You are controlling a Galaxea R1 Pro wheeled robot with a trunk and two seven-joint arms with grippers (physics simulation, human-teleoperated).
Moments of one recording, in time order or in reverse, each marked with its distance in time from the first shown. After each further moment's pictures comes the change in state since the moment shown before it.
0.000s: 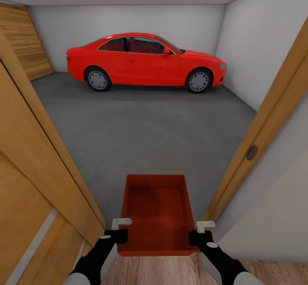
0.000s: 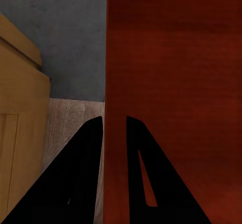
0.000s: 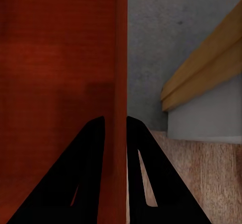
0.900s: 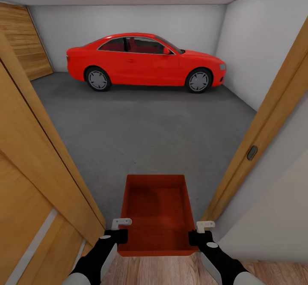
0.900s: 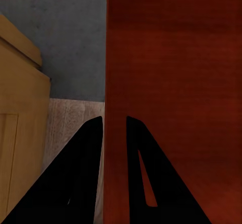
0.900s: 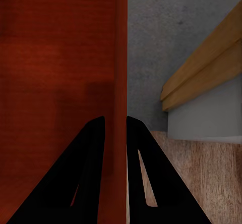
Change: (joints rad) left arm 0.000 0.000 0.000 0.000 0.000 0.000 0.000; right arm 0.000 0.000 0.000 0.000 0.001 0.000 0.000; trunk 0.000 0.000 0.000
